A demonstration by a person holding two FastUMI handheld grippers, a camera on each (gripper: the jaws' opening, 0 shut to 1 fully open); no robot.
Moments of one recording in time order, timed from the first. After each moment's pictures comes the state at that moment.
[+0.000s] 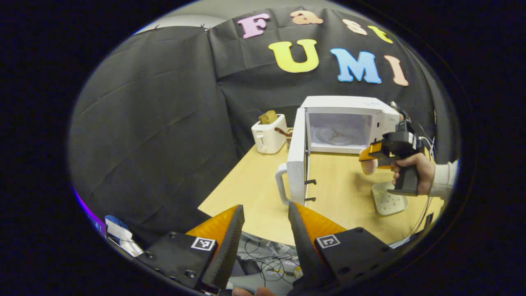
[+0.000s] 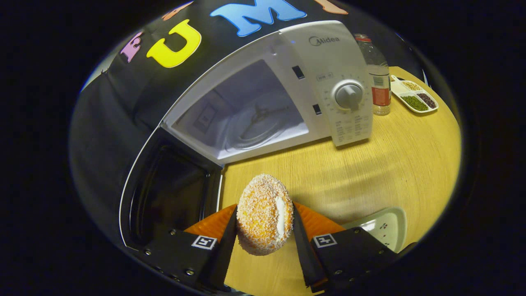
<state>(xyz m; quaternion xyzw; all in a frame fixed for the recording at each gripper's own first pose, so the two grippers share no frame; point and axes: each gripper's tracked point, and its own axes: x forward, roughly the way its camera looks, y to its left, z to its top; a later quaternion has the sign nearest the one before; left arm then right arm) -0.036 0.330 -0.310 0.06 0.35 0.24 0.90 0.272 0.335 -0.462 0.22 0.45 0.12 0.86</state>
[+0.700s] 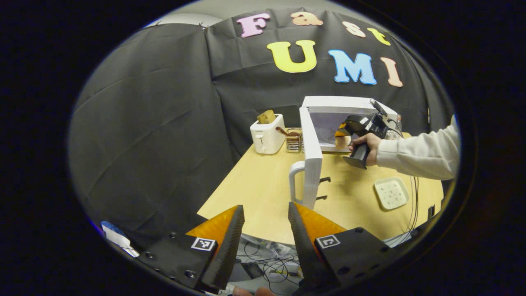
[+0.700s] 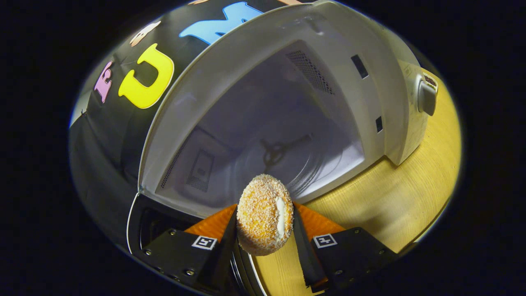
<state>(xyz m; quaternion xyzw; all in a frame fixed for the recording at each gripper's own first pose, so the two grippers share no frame) -0.046 0.376 -0.326 0.05 0.35 0.21 0.91 0.403 0.407 -0.485 0.33 0.35 0.03 0.88</state>
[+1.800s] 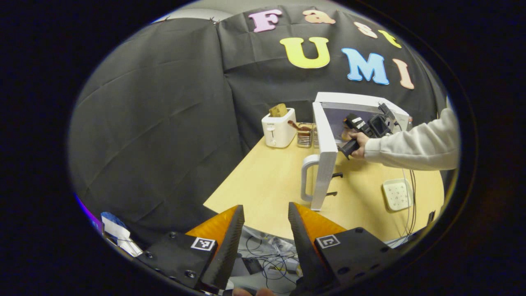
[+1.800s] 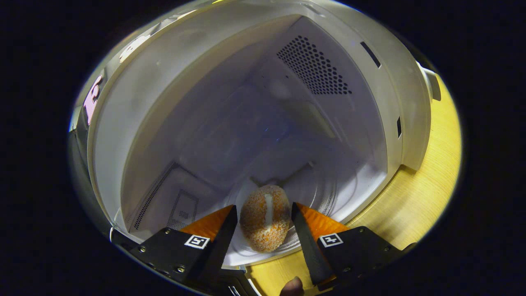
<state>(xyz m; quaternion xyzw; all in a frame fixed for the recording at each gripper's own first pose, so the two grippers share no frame) -0.057 0.381 -0.323 0.04 0.37 0.25 0.90 0.464 0.399 -0.496 0.35 0.25 -0.06 0.90</state>
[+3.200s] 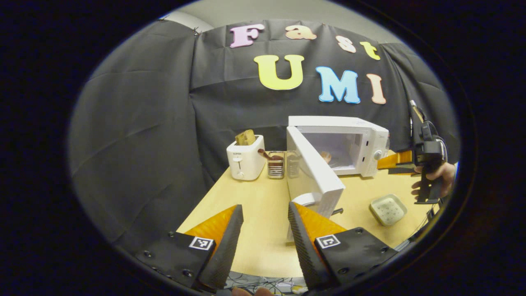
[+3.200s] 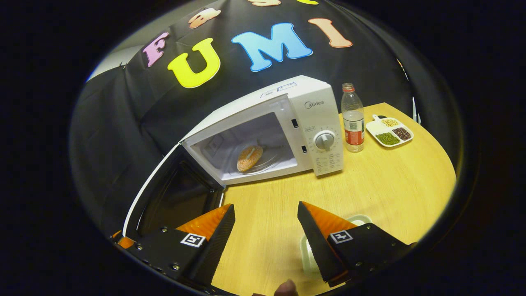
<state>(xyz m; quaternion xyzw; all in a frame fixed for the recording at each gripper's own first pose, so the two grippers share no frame) 0.057 0.409 -0.362 0.02 0.26 0.10 0.96 0.210 0.281 -0.394 0.14 0.35 0.11 0.92</state>
